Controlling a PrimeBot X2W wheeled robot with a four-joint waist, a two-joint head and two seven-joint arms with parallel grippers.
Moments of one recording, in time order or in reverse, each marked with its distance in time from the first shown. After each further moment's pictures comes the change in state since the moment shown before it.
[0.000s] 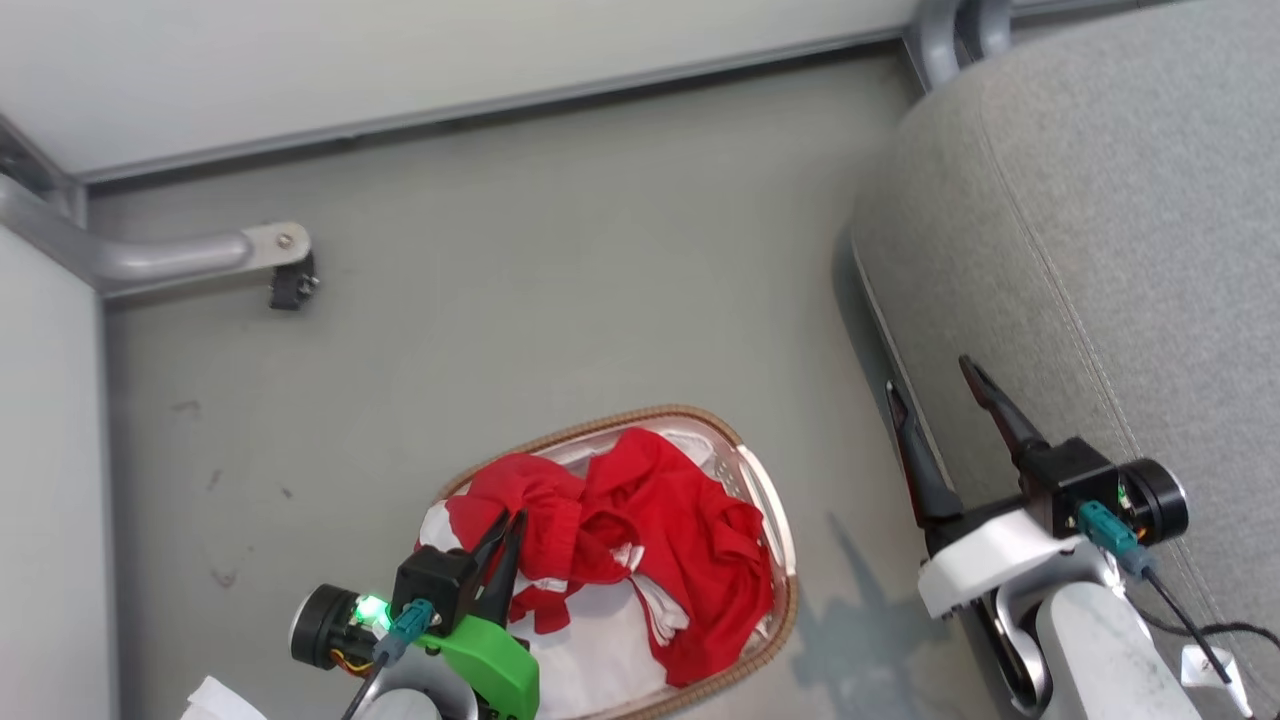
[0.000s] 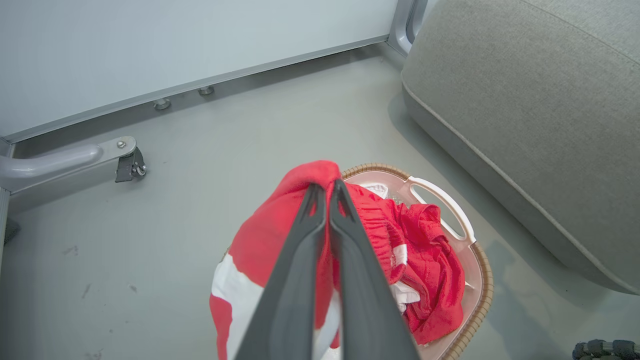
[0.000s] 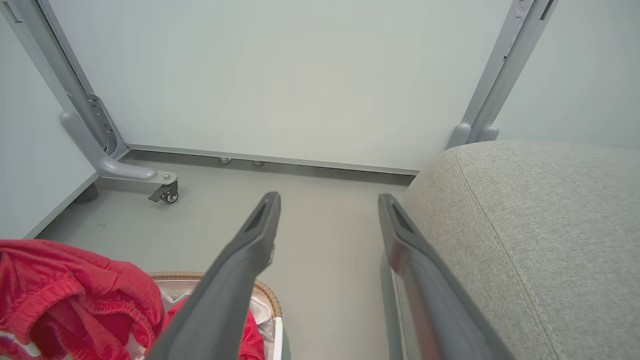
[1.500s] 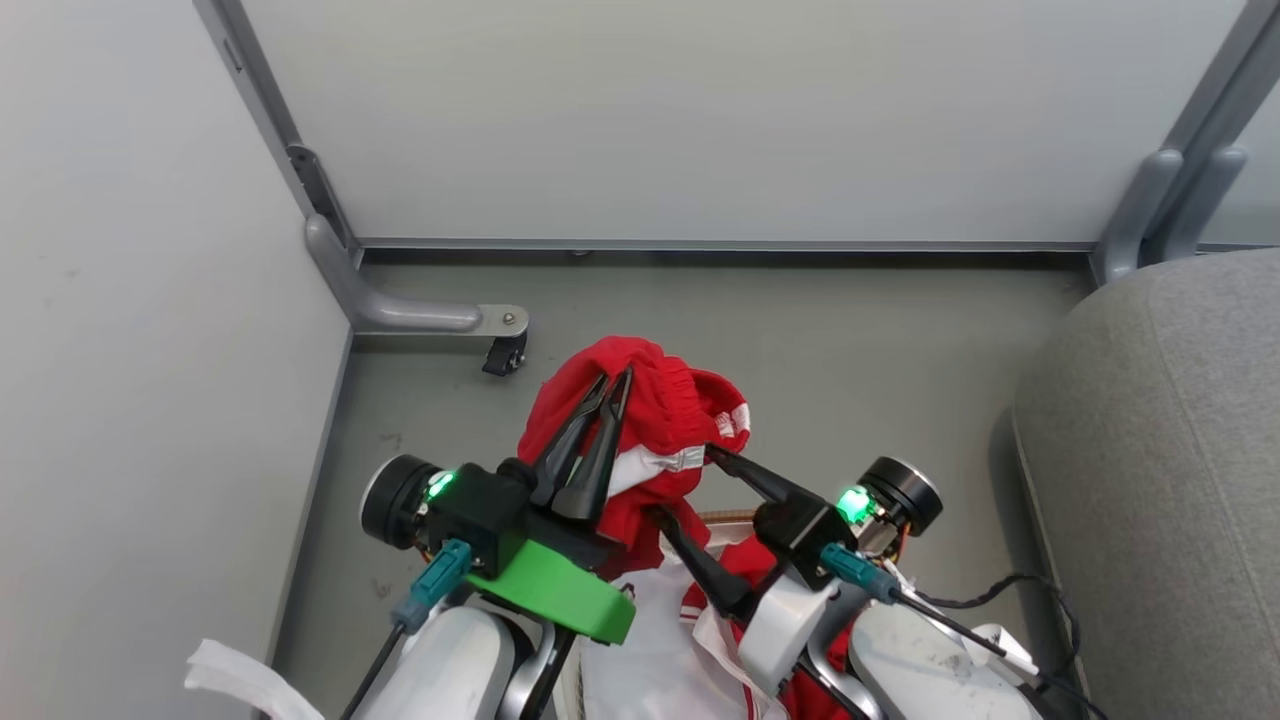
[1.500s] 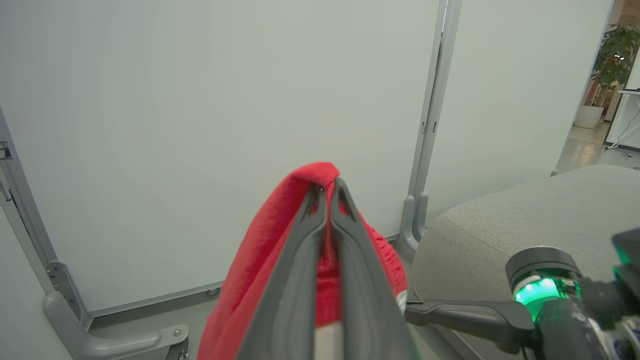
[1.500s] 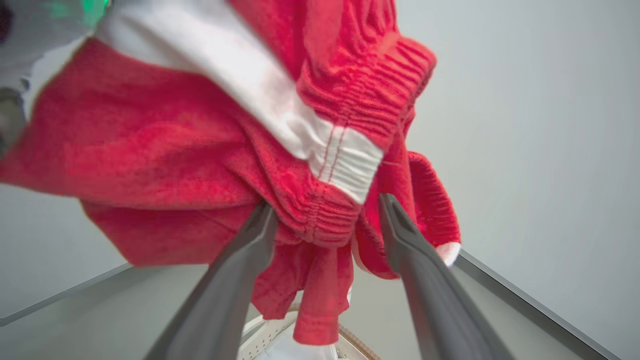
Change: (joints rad) left arm -0.045 -0.036 -0.092 -0.394 -0.088 -0.005 0.000; right arm -0.164 -0.001 0.511 0.207 0.050 0.000 0.000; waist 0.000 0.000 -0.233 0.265
